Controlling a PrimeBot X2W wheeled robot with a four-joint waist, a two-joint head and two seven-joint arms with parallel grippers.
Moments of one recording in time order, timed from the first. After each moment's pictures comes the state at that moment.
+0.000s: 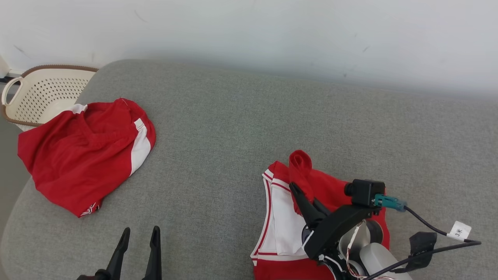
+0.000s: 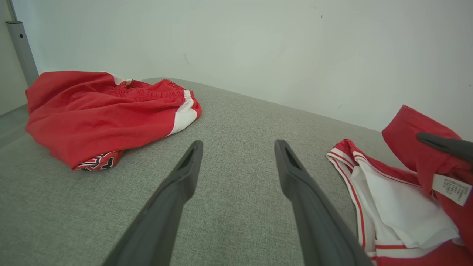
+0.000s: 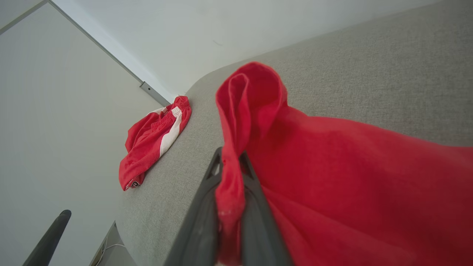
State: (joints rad) left arm -0.03 0.05 -0.07 0.04 -0.24 -0.02 -0.26; right arm -0.34 -0.07 0.47 0.29 0.65 0.13 0.11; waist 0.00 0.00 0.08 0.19
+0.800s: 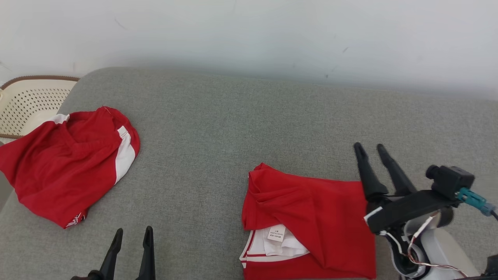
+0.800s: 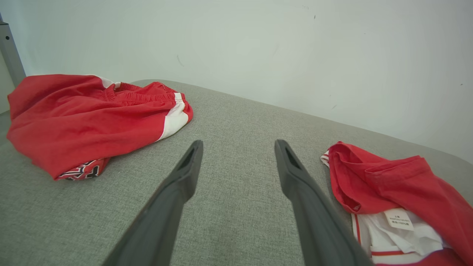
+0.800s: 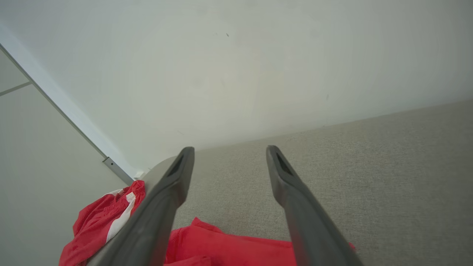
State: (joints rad) left arm -0.02 0.05 -0.04 0.05 -0.24 -0.02 -0.26; right arm -0.33 -0.23 0.37 0.18 0.69 0.13 -0.09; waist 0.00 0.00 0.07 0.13
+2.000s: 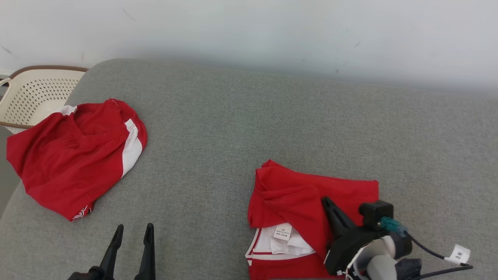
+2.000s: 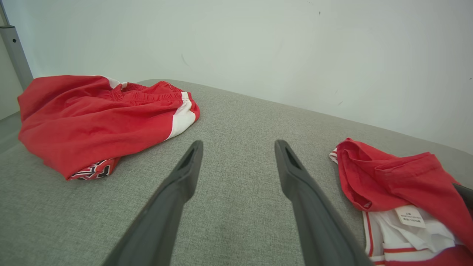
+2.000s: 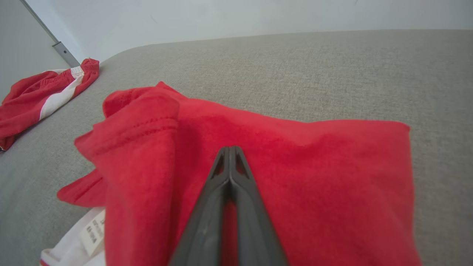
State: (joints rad) left arm -0.04 0.05 -0.03 0.05 -0.21 -0.05 -0.26; right arm -0.45 -0.16 0.57 0.73 0.45 0.13 -0.26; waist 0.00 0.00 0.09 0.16
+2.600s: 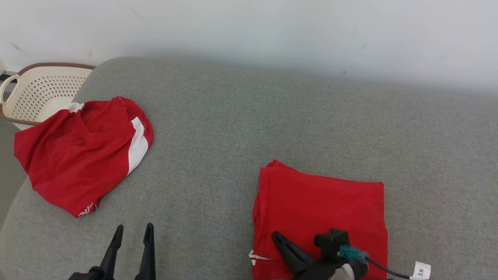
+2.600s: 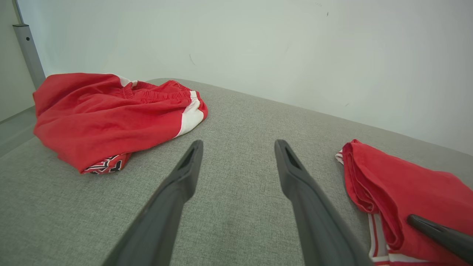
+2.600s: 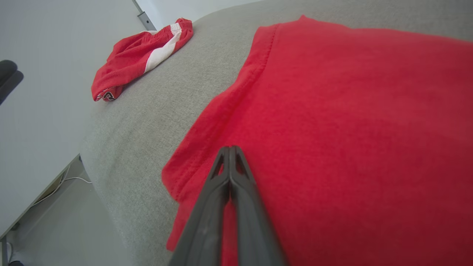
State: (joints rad) left arm -0.04 0.05 -0.04 0.05 -0.22 -0.04 -0.26; right arm -0.39 -0.16 0.91 0.62 0.65 0.13 -0.26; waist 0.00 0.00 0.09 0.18
